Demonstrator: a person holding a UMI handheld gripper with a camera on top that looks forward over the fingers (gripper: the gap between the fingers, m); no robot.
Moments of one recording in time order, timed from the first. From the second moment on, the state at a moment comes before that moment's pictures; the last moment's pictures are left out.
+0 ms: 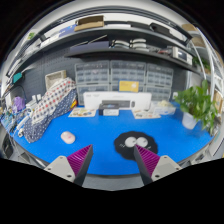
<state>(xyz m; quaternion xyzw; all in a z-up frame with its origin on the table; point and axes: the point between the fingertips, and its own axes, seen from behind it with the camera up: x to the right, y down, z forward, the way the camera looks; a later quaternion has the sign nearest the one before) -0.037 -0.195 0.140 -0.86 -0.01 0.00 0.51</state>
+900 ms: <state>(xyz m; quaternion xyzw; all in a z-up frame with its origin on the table) -0.257 -0.022 -0.016 -0.91 -0.04 0.02 0.40</state>
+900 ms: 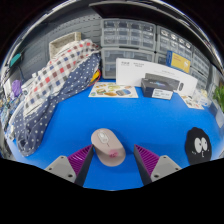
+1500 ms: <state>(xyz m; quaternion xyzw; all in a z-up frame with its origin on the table) -0.249 0.013 -0.019 -0.93 0.00 0.01 0.38</state>
